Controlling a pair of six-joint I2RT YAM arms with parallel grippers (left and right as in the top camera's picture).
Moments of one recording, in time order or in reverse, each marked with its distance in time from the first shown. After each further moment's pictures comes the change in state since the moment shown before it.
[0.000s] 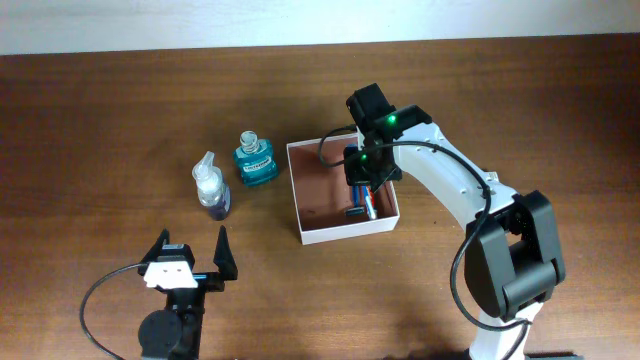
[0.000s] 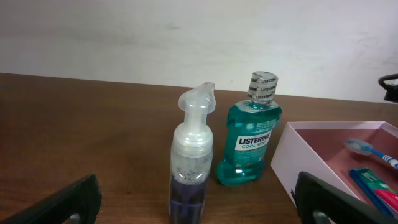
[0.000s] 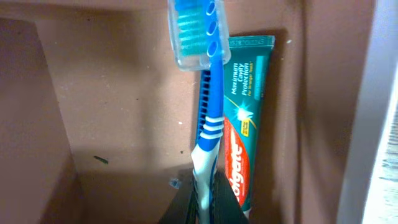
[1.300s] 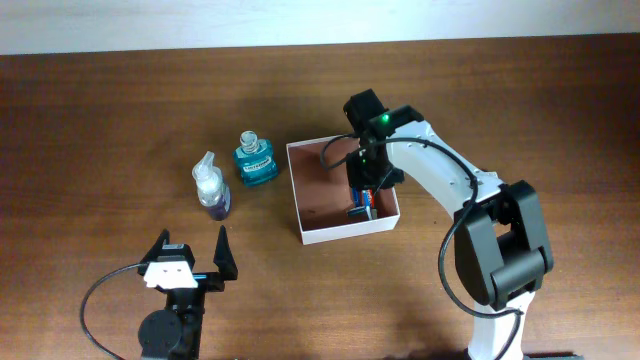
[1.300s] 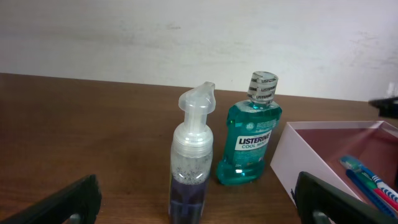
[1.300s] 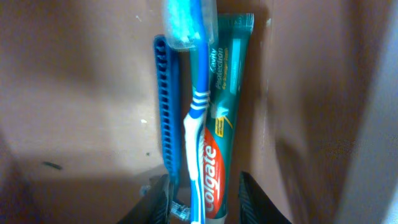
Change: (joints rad) left arm 0.000 0.000 0.000 0.000 0.000 0.000; right arm 0.000 0.066 0.035 -0.062 0.054 -0.027
